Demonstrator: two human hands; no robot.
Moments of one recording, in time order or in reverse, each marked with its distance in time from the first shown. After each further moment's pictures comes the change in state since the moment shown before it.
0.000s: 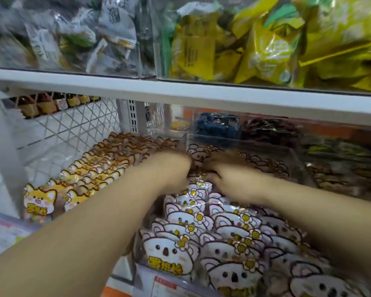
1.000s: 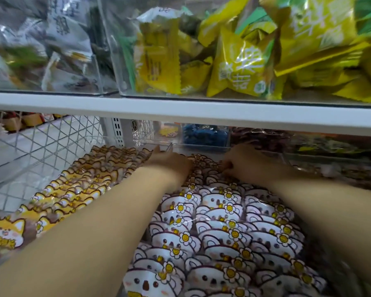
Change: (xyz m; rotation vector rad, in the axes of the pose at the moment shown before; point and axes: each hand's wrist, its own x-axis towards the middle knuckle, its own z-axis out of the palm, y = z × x) left_hand 0.057 0.011 -0.002 0.198 -0.082 0.015; right_hand 0.019 0.068 -0.023 0.062 0.019 0.107
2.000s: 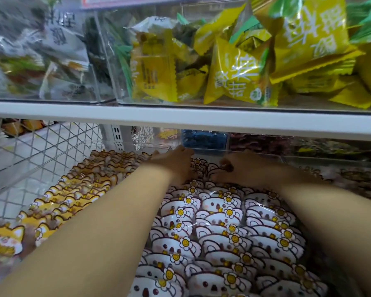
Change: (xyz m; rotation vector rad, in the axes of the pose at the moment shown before) left_hand 0.020 -0.009 -0.001 -0.339 0.059 0.017; right_hand -0.007 -0.003 -0.011 0.017 -0.137 0.074
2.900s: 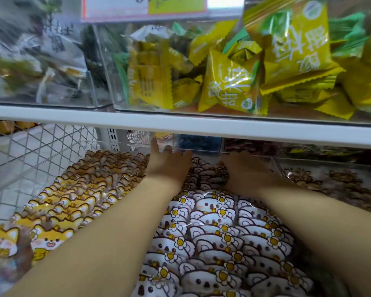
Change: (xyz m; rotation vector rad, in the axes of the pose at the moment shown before) left_hand -0.022 0.025 0.004 0.391 0.239 -0.077; right_hand -0.016 -0.011 0.006 -0.165 0.155 0.088
